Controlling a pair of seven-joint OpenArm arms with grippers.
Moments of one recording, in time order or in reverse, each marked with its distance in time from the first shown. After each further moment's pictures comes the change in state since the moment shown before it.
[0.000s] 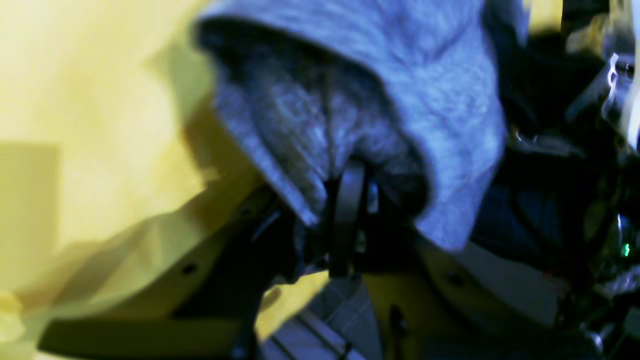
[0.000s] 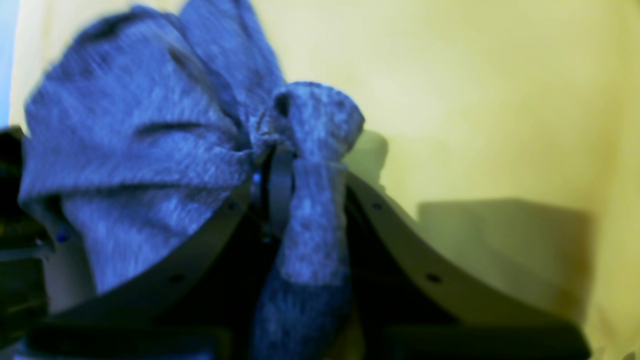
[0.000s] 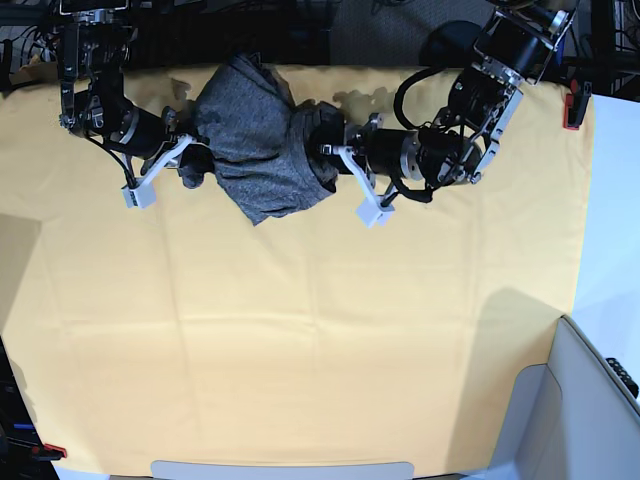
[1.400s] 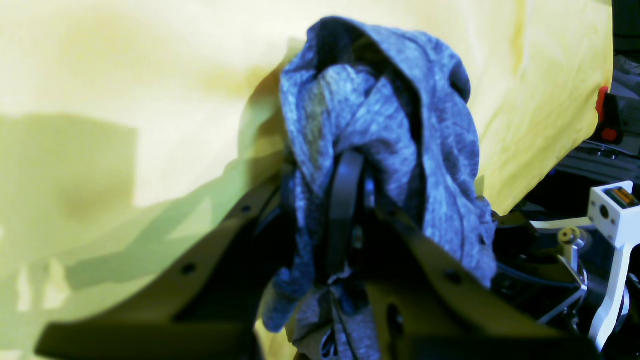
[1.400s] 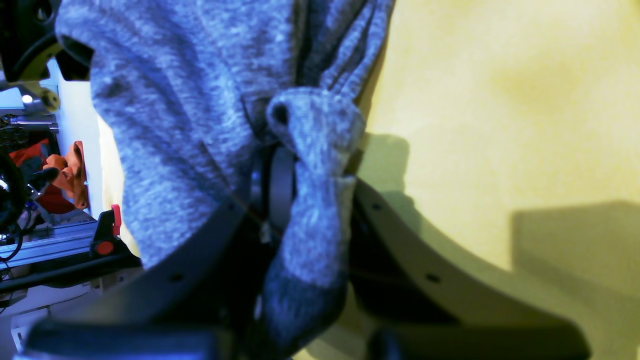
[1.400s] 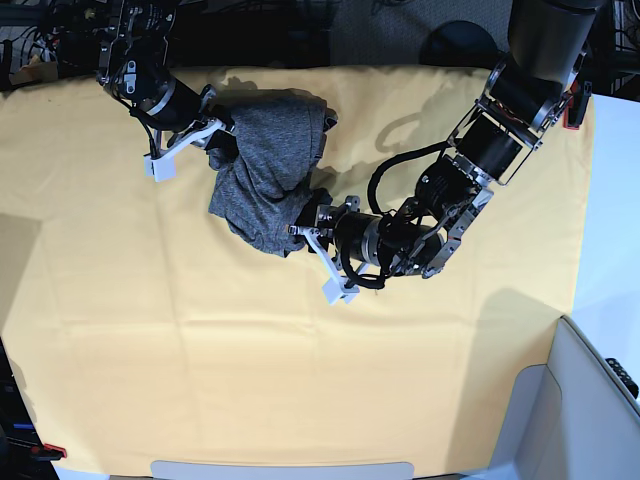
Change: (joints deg) left arm -23.9 5.7 14.0 -20.1 -0.3 0.2 -4.3; right arm -6.0 -16.2 6.7 4.3 -1.5 -0.8 0.6
